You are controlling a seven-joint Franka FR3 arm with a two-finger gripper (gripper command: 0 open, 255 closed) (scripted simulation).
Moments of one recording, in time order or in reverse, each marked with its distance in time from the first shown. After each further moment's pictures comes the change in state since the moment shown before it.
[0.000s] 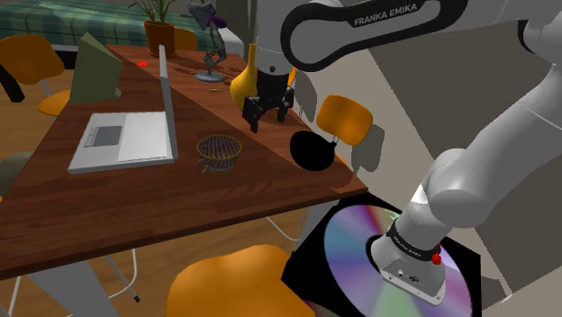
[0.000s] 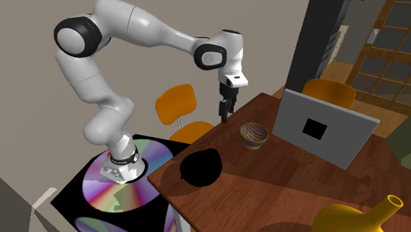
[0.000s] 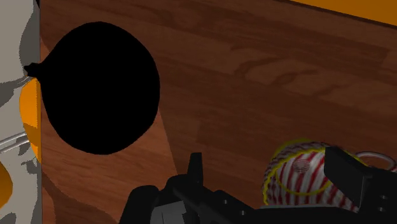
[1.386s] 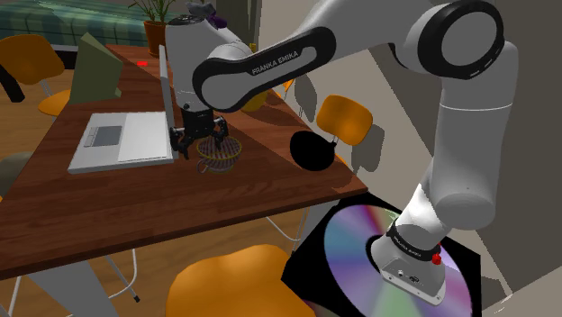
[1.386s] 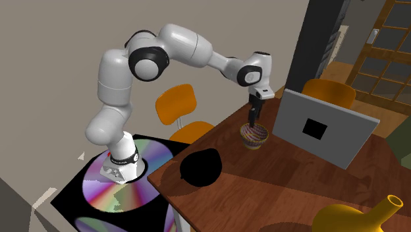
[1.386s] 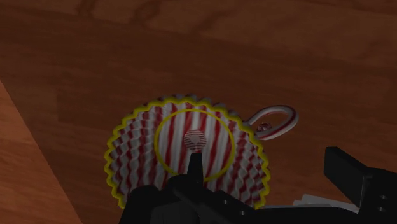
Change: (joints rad) arm 0.110 0.604 0.066 0.463 -0.222 0.085 0.354
